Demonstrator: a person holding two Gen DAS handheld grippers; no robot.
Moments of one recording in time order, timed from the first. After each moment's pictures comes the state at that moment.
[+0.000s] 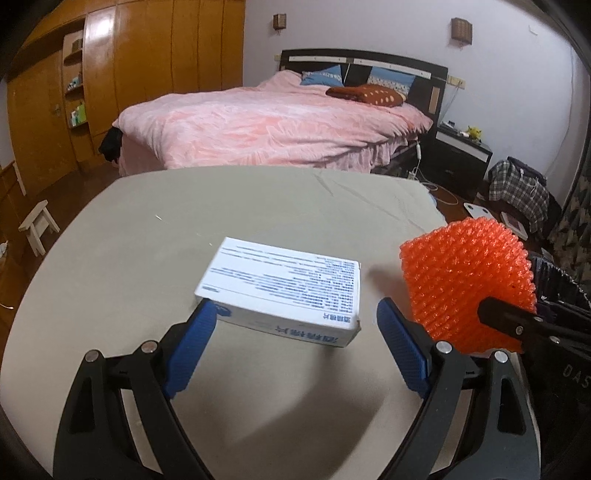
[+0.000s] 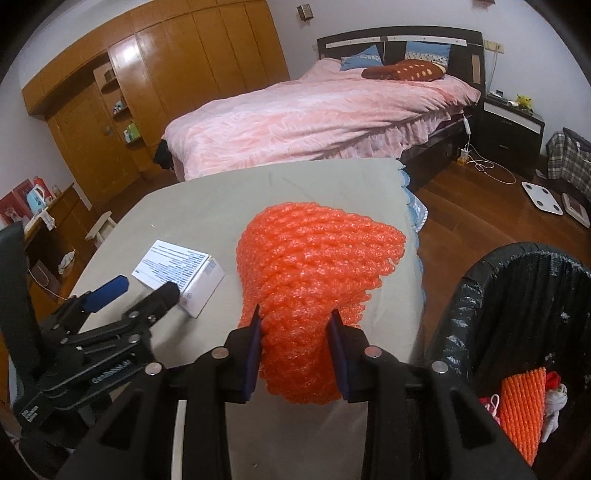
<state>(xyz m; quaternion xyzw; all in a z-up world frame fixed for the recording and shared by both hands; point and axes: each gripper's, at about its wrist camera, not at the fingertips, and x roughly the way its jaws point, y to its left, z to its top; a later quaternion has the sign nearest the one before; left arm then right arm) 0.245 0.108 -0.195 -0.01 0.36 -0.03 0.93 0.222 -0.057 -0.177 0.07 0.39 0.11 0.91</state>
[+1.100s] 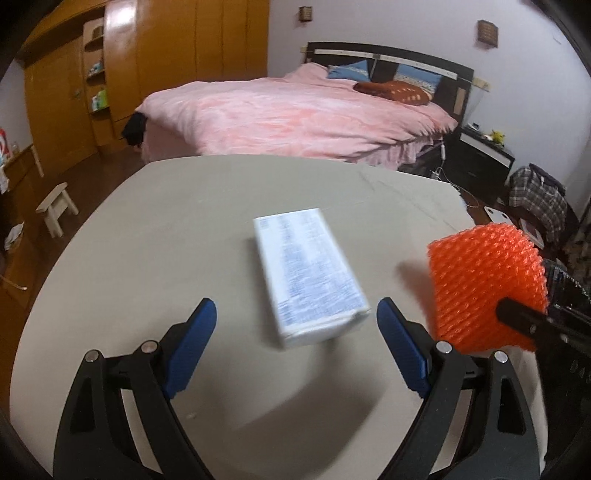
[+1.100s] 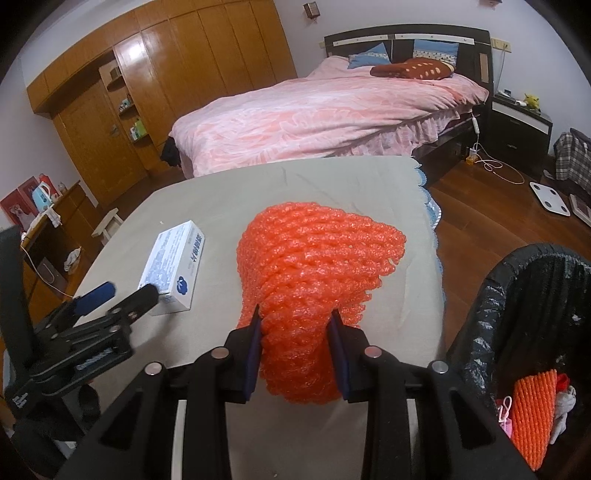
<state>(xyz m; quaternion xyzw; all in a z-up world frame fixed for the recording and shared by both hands) 0.241 0.142 -0.187 -0.03 0.38 0.01 0.93 0.222 -0.050 -0.176 0.07 0.39 0.13 0.91</state>
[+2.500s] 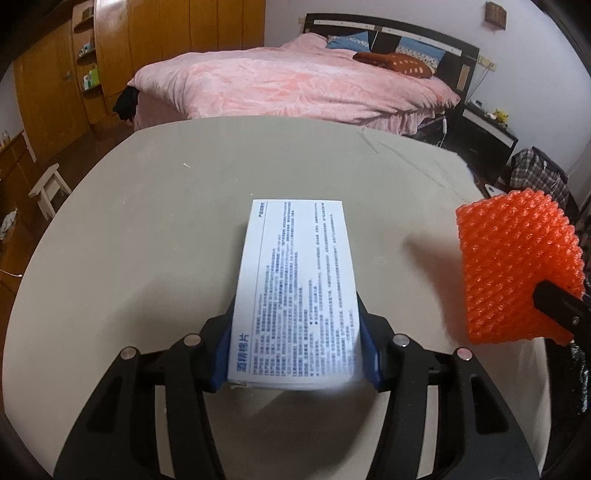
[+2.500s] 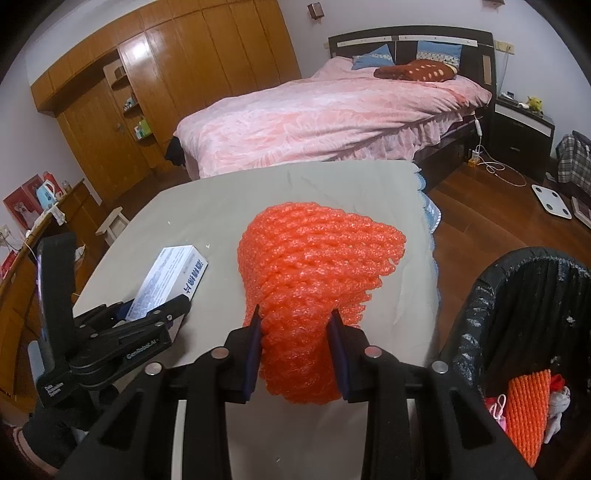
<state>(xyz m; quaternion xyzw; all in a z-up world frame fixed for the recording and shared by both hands) 0.254 0.143 -0.210 -0.03 0.43 0.01 0.90 0.216 -0.055 -0.166 0.07 0.38 0.14 0.91</state>
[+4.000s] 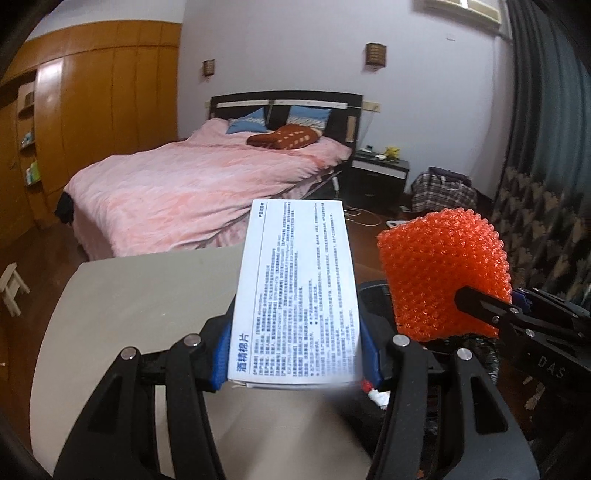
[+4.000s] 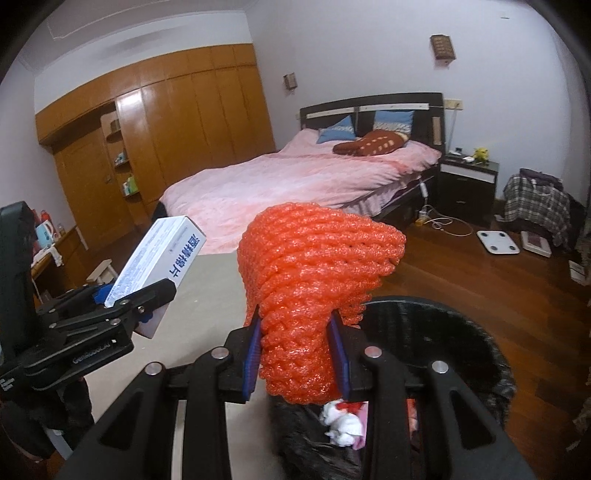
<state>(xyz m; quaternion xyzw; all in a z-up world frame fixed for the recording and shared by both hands) 0.107 -0.030 -0.035 0.02 0.28 -0.15 0.95 0.055 -0.194 -0.032 0.08 0.26 0.07 0.96</state>
